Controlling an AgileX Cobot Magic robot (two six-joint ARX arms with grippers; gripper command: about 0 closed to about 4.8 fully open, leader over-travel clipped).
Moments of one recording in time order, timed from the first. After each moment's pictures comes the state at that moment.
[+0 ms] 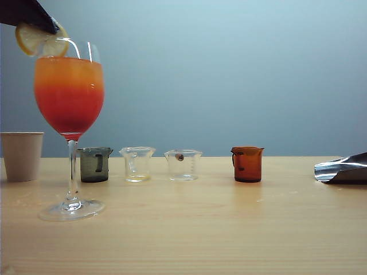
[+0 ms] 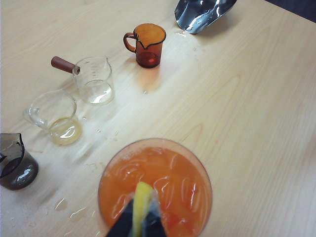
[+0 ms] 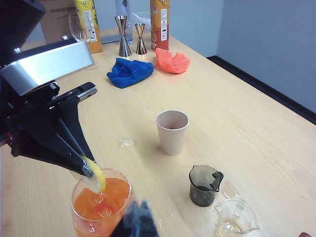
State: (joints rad) left arm -0.10 1.04 1.00 -0.72 0.76 0.55; right arm 0.71 1.26 1.18 -0.12 -0.39 -0.10
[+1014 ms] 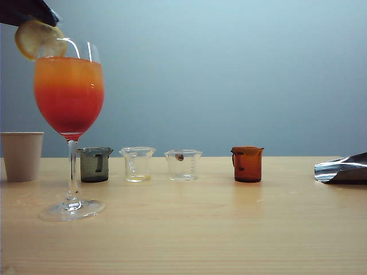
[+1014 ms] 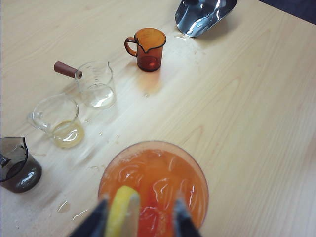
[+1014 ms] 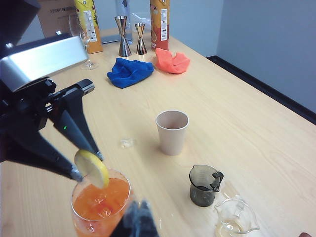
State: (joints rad) left arm -0.10 1.02 1.00 -0.72 0.76 0.55; right arm 0.71 1.26 1.18 -0.12 -0.39 -0.10
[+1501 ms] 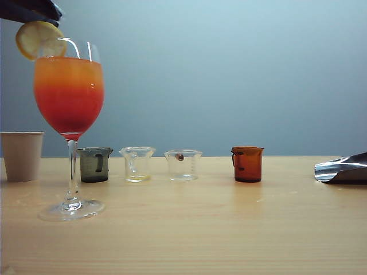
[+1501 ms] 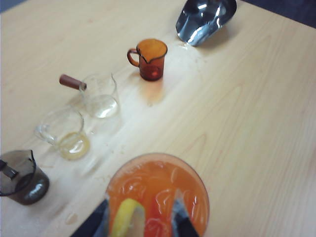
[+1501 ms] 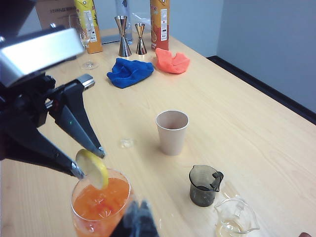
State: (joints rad) left arm -0.11 1.01 1.00 -0.68 0.76 0.55; right arm 0.71 1.26 1.18 -0.12 -0.39 -0.10
